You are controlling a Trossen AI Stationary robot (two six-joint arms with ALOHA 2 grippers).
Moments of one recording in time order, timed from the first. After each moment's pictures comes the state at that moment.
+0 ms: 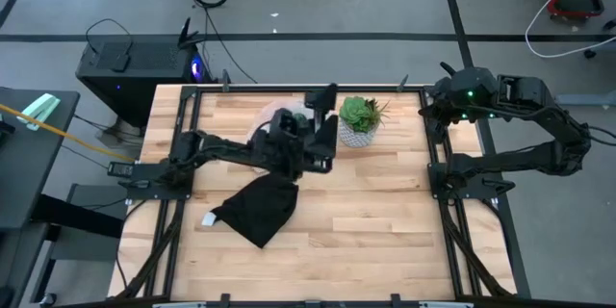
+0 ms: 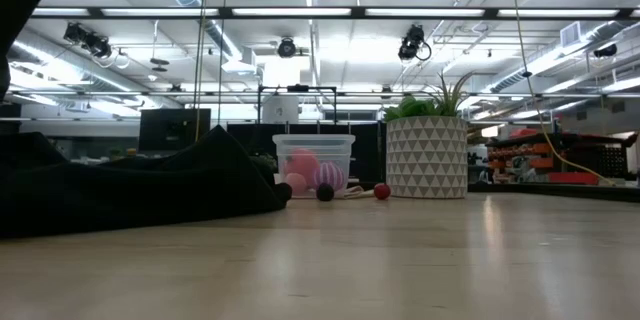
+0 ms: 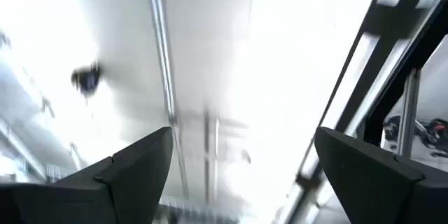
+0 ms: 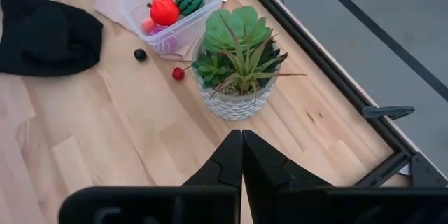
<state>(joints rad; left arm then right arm) -0.12 2.09 1.83 1.57 -0.28 -0.02 -0.33 0.86 1.40 -1.40 0.14 0.21</state>
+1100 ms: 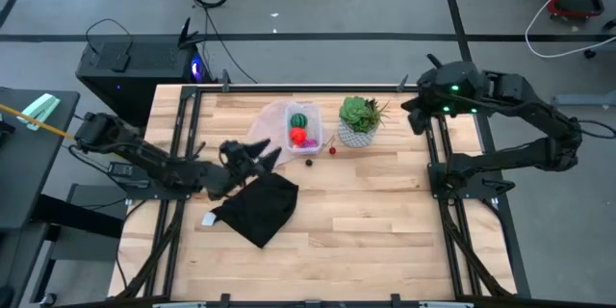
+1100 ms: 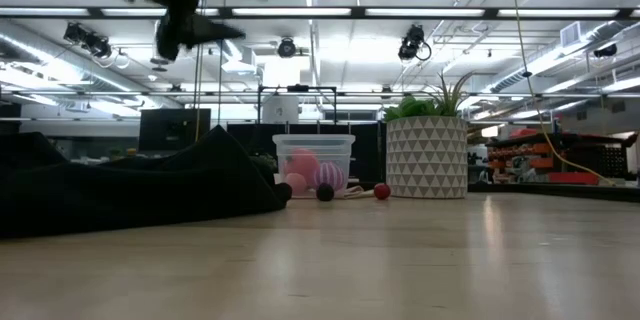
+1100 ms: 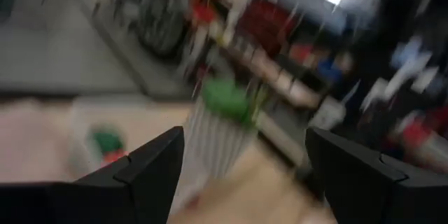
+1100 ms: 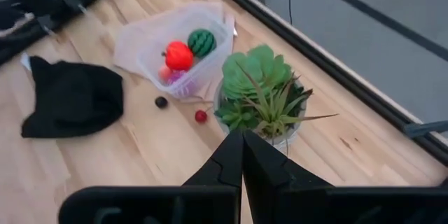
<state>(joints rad) -0.35 1.27 0.52 0.70 -1.08 -0.66 -0.33 0.96 1.40 -1.22 0.13 0.37</state>
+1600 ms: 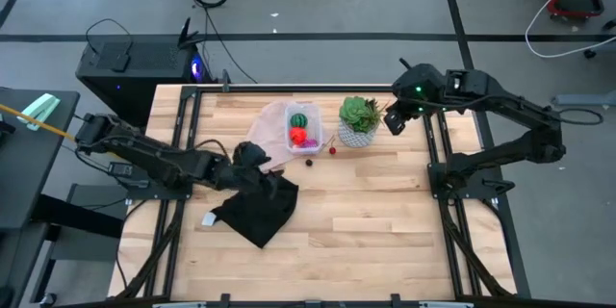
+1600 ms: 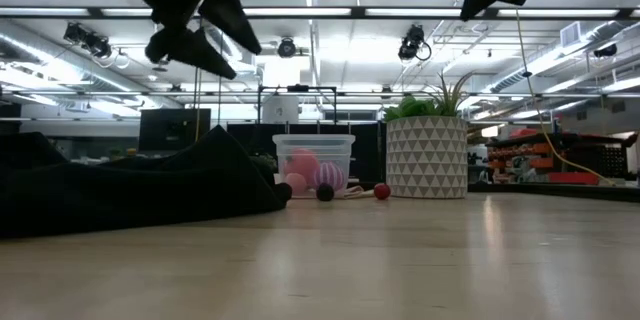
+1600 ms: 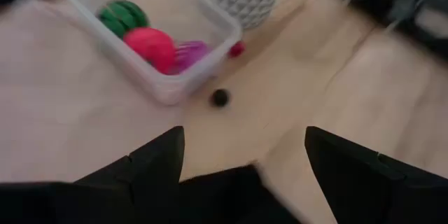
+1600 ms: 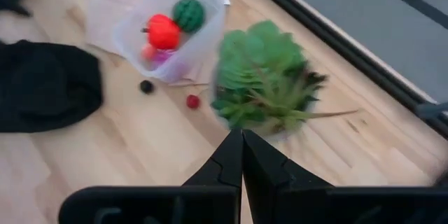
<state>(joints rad) -0.28 1.28 0.85 -0.36 -0.64 -0.87 -0.31 1.12 1.40 -1.21 0.14 0.42</state>
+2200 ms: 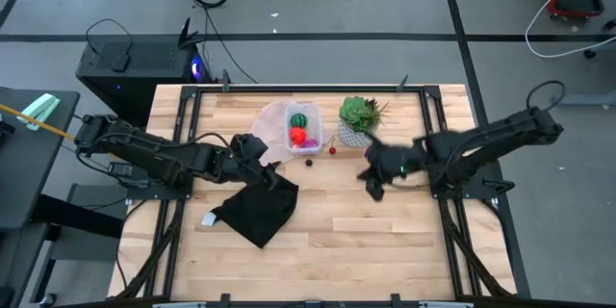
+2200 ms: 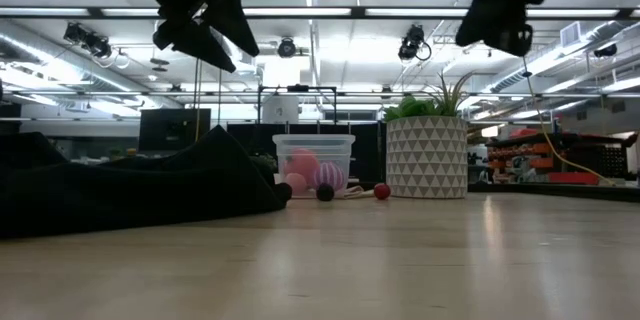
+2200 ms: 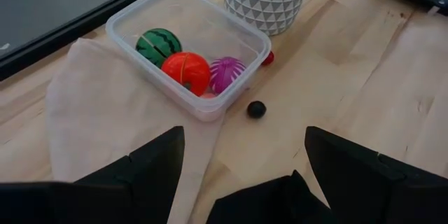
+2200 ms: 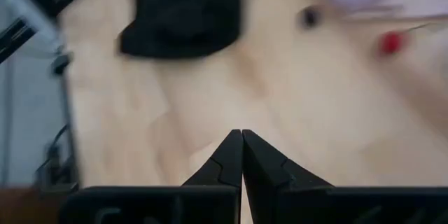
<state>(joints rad) -0.21 1.28 0.91 -0.47 -0.66 -0.74 0.22 1.12 0.85 -0.53 0.14 0.76</state>
